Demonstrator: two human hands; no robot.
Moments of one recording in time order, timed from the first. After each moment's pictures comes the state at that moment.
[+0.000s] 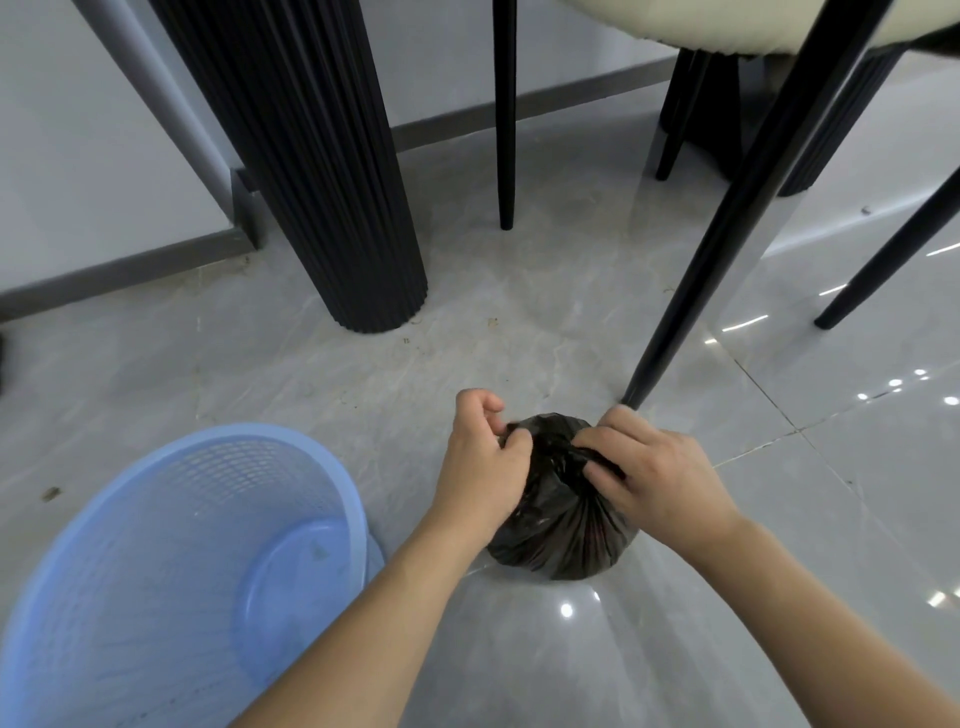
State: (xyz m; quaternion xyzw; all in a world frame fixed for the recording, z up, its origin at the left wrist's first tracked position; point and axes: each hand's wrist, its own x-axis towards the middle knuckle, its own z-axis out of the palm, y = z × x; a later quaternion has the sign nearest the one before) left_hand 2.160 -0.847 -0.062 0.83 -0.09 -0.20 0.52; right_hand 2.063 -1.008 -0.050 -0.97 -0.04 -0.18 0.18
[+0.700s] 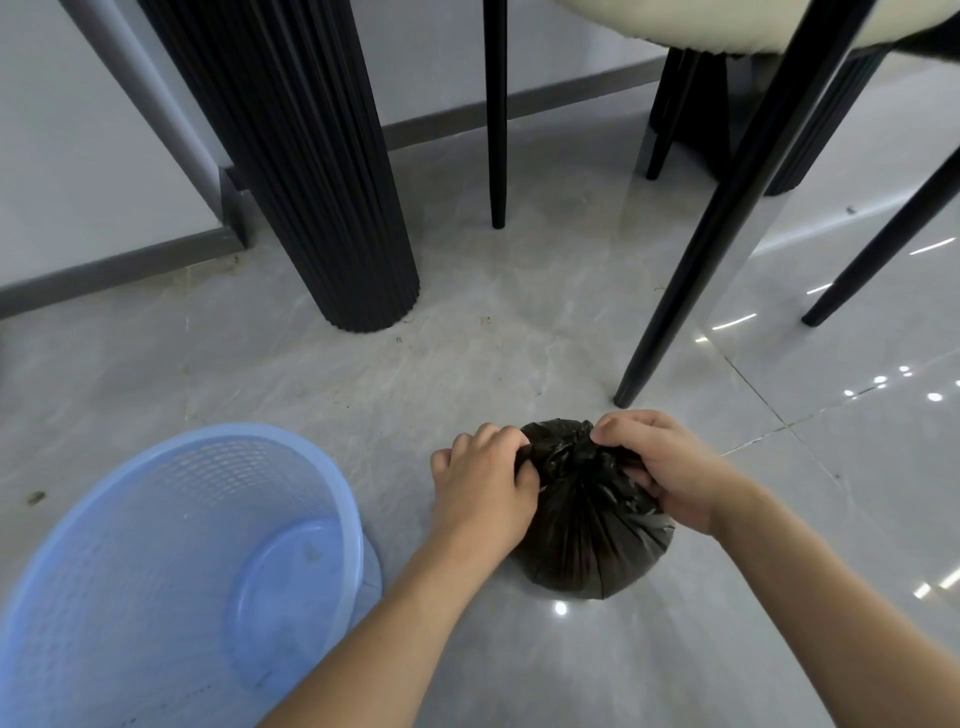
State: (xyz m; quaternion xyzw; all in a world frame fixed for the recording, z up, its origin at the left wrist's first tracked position) left_hand 2.143 -0.845 -0.073 0.93 -0.27 -0.07 0.25; right_hand 2.074 -1.024 -0.042 -0.63 0.24 0.12 0.73
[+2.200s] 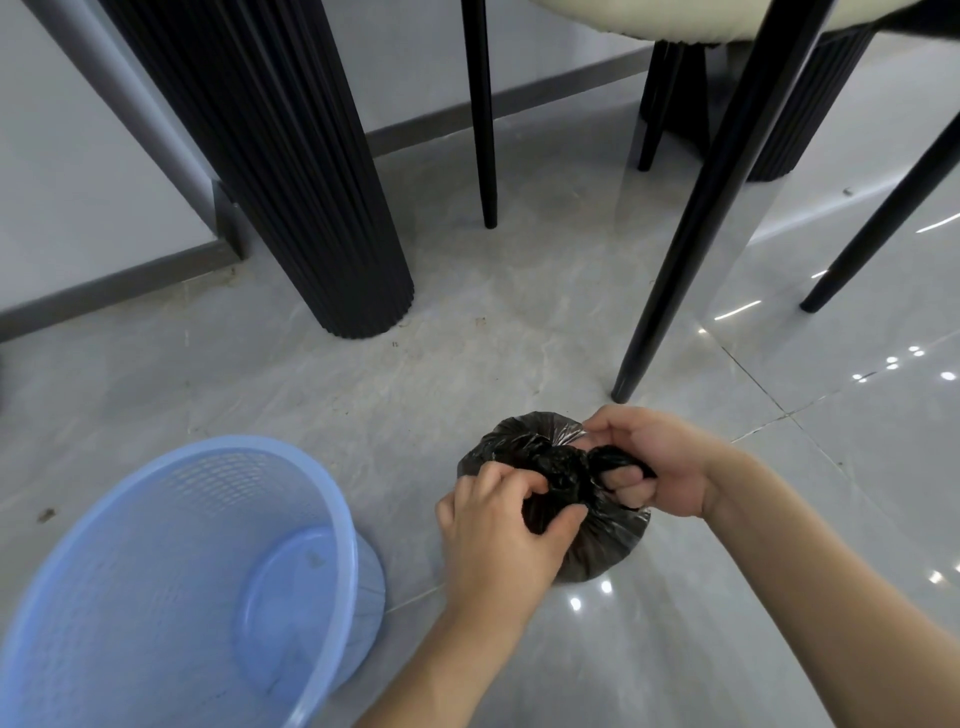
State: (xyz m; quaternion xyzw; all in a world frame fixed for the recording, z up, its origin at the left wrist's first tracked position) left_hand 2.095 -0.841 -0.066 0.93 -0.22 -0.05 0.29; right_hand 2.087 -1.033 -0.046 -0.47 0.31 0.27 0.78
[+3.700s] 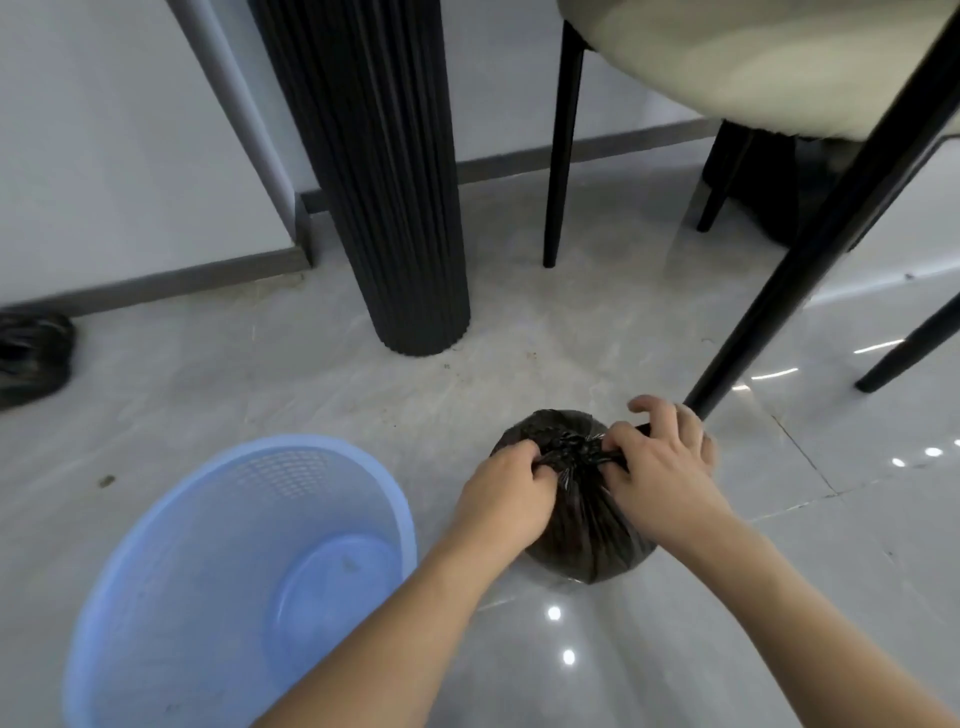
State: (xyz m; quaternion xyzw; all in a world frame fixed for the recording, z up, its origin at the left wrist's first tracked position) left_hand 2.175 -0.834 -0.048 0.91 -0.17 -0.20 0.32; right_hand 2.109 -0.991 -0.044 -0.97 0.19 -0.02 0.12
